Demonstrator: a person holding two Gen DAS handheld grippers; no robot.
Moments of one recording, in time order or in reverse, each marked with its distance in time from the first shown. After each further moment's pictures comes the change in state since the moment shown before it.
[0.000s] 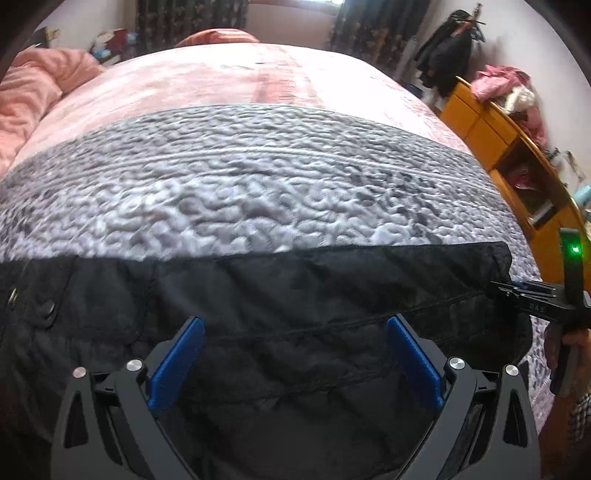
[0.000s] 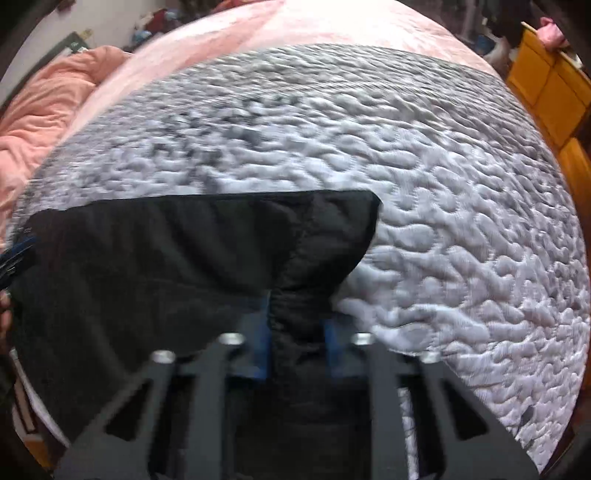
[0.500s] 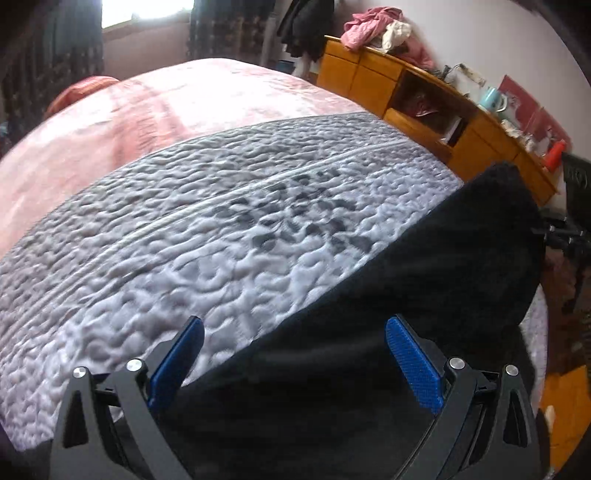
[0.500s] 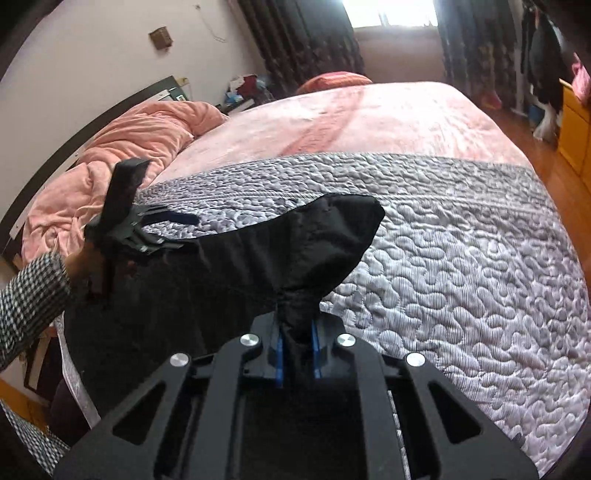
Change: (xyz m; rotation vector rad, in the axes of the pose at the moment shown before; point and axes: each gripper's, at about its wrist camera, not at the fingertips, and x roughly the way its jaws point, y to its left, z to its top) left arm 0.038 -0.048 0.062 0.431 0.036 -0.289; right arm -0.102 0.001 -0.020 -0.165 -0.335 0.273
